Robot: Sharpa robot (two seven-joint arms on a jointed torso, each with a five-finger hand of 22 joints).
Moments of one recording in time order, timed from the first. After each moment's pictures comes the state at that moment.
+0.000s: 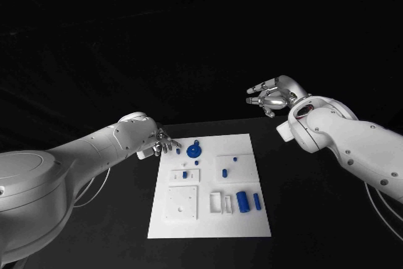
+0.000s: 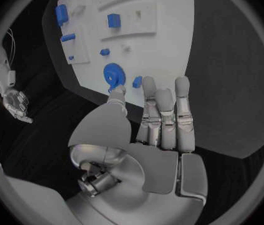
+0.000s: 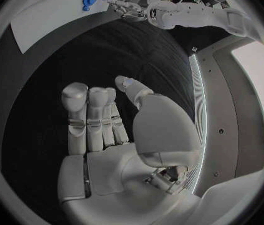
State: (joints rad) left arm 1.31 -0.35 -0.16 0.52 -0.91 0.18 -0.32; left_hand 1.07 0.01 -0.18 0.09 0.45 0.92 0.03 0.43 0.68 1.30 -0.04 0.67 0.40 1.16 -0.08 1.31 0.37 0.01 1.17 -0.10 0.38 1.31; right arm 1.14 -0.63 0.41 1.33 -1.16 -0.34 -0.19; right_hand 1.23 -0.14 0.41 -0.12 0.41 1.01 0.12 0.07 0.07 1.13 0.01 0.87 0.92 1.40 -0.06 0.87 0.96 0.07 1.46 -0.08 0.74 1.31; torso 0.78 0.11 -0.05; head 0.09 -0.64
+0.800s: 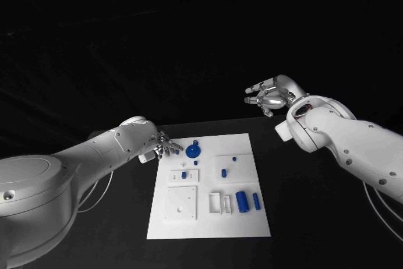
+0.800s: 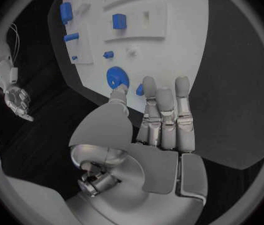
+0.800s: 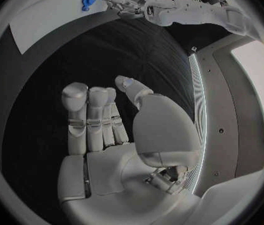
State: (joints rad) left arm 1.29 -0.33 -0.16 0.48 -0.86 0.19 -0.28; left_hand 1.09 0.05 -0.19 0.06 0.45 0.91 0.06 0.38 0.45 1.29 -0.03 0.67 0.39 1.16 -0.07 1.31 0.36 0.01 1.17 -0.10 0.38 1.31; right arm 1.14 -0.62 0.41 1.33 -1.16 -0.34 -0.19; right_hand 1.23 -0.14 0.41 -0.12 0.41 1.01 0.12 0.07 0.07 1.13 0.01 0.87 0.92 1.40 -0.06 0.87 0.96 0.07 1.46 -0.08 0.74 1.31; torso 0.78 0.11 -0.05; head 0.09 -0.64
